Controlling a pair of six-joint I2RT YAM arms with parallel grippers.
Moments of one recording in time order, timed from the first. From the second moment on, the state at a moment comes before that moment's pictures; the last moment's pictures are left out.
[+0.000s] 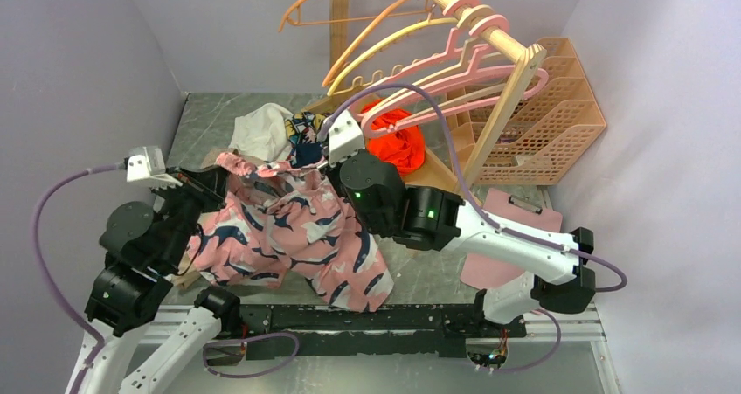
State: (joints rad) left arm -0.44 0.46 1.01 -0.47 -0.25 -0.48; right arm 1.31 1.42 1.56 -0.39 0.82 -0.03
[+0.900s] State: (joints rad) left arm -0.43 0.46 0.79 -0.64 -0.28 -0.73; right arm 1.30 1.51 1.50 -0.54 0.66 0.23
